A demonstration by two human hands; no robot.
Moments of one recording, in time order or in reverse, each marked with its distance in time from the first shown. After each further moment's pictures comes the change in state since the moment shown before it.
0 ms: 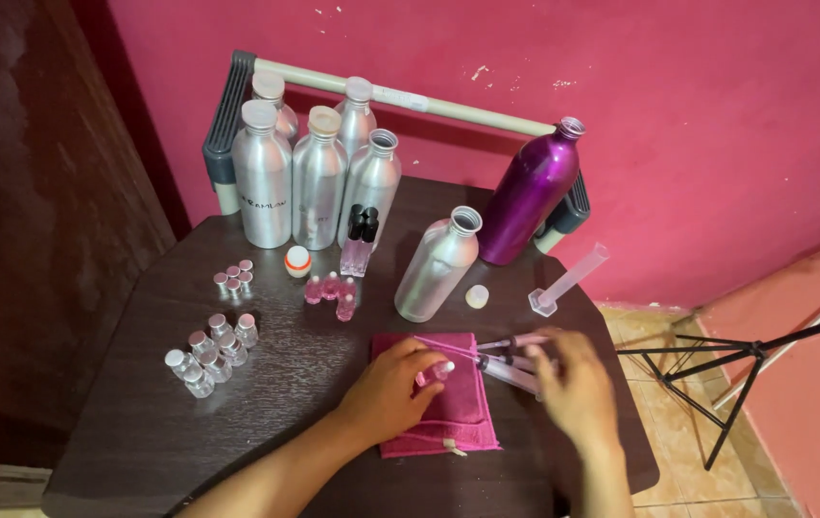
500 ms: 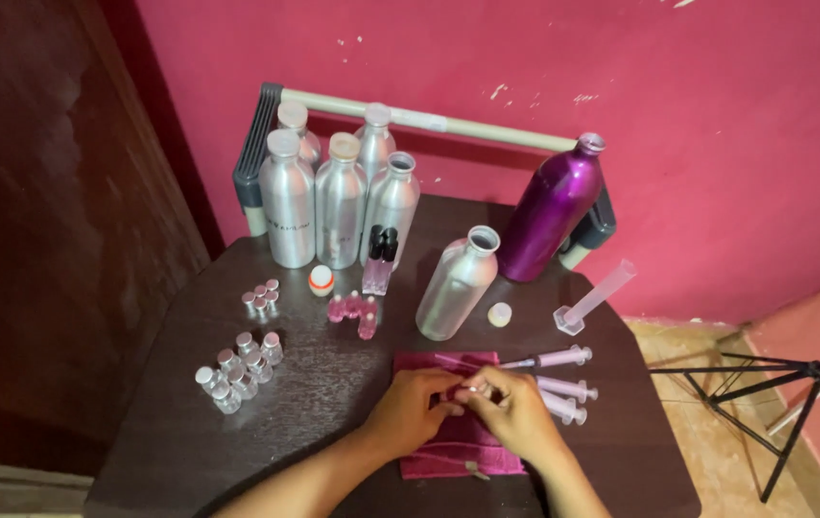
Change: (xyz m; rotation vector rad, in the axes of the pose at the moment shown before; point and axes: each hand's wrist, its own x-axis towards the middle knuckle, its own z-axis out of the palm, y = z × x) left_hand 0.007 -0.009 0.006 -0.192 0.068 0.116; right_hand -0.001 -0.046 0.060 0.510 -0.264 -0.337
